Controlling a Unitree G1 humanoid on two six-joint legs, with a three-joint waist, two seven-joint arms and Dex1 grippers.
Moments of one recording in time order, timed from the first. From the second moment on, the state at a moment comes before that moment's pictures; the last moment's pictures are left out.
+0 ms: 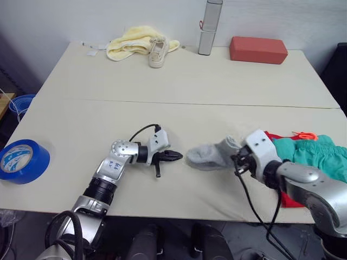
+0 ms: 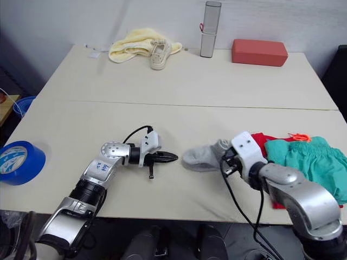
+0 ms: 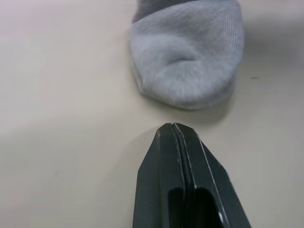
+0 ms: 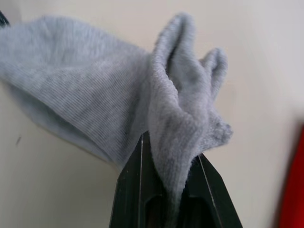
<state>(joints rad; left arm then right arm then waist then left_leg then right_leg) -0.60 0.37 -0.24 0.33 -0.11 0.19 -1.05 -0.17 -0.69 -0.13 -0.69 0.56 1.26 0.31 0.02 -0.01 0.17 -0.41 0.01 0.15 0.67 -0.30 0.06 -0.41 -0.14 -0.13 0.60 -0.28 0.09</state>
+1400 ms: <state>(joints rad) -0.66 0.19 -0.39 0.40 -0.03 0.13 -0.93 -0.08 -0.39 -0.55 -0.55 0.80 1.42 0.20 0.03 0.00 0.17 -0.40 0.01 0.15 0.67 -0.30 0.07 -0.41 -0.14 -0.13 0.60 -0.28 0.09</state>
